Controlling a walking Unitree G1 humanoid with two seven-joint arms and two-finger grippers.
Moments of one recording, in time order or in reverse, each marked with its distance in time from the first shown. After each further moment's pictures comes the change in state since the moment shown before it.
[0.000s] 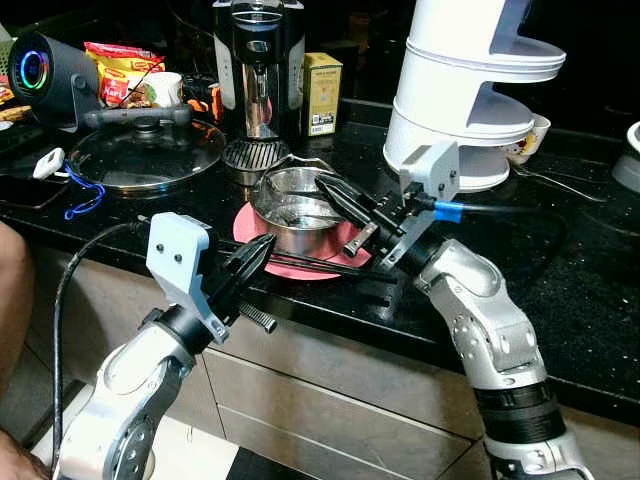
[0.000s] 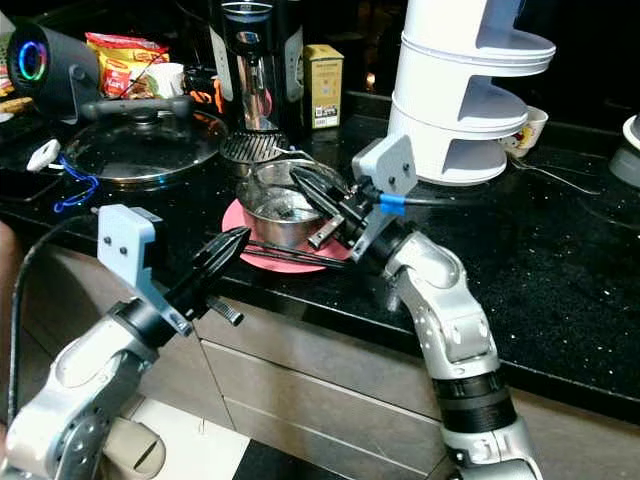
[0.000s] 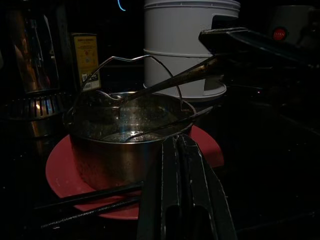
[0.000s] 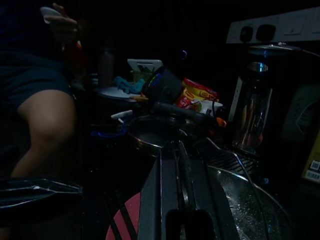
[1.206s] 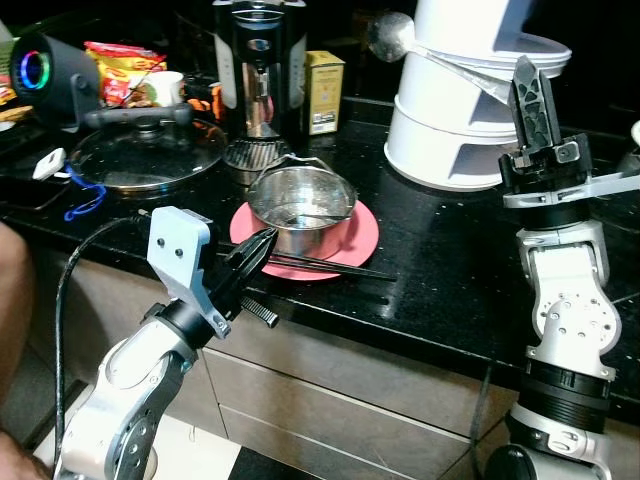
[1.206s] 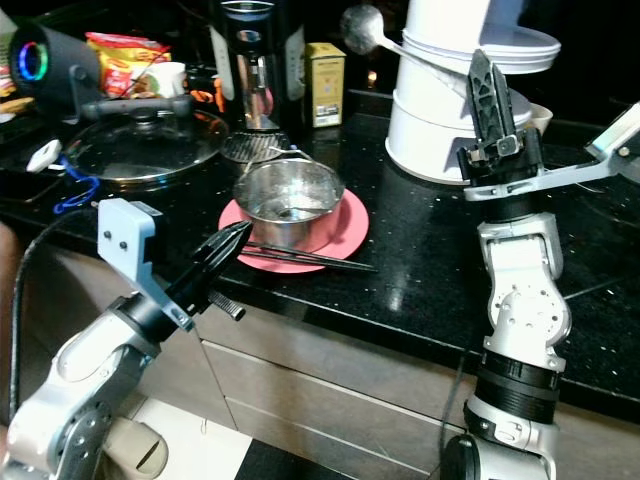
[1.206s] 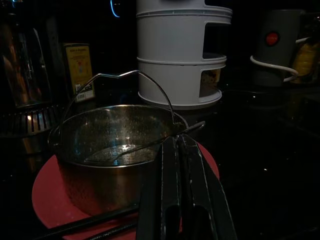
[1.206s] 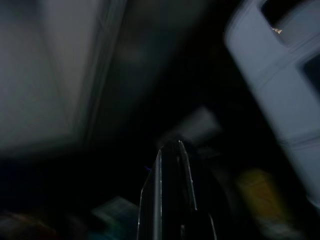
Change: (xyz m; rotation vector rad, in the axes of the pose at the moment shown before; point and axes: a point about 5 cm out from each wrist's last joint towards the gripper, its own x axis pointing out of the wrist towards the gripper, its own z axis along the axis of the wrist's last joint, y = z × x) left arm 0.008 -0.001 0.007 0.010 -0.029 -0.011; right arm -0.055 -0.074 0.050 0.346 -0.492 -0.413
